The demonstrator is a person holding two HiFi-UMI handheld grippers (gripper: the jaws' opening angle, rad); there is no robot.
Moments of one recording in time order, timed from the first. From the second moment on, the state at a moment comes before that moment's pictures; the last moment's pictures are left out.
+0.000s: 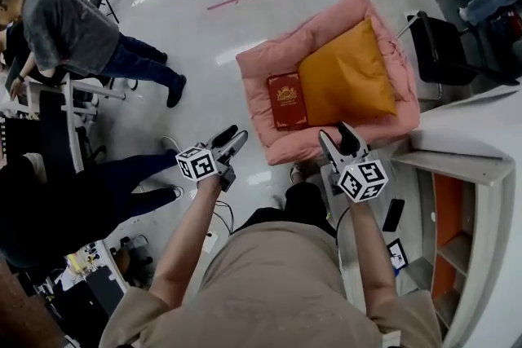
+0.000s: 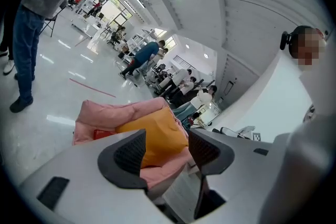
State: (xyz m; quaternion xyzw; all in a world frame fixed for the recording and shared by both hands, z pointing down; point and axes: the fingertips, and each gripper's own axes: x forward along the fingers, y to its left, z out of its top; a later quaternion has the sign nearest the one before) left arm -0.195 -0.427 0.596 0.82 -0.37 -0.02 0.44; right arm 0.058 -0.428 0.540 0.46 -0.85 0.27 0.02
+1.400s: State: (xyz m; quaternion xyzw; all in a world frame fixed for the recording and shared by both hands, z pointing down) left arm -0.164 -0.602 0.970 0.74 -0.34 0.17 0.55; right arm -0.004 -0.655 0.813 0.42 -0.81 0.38 0.17
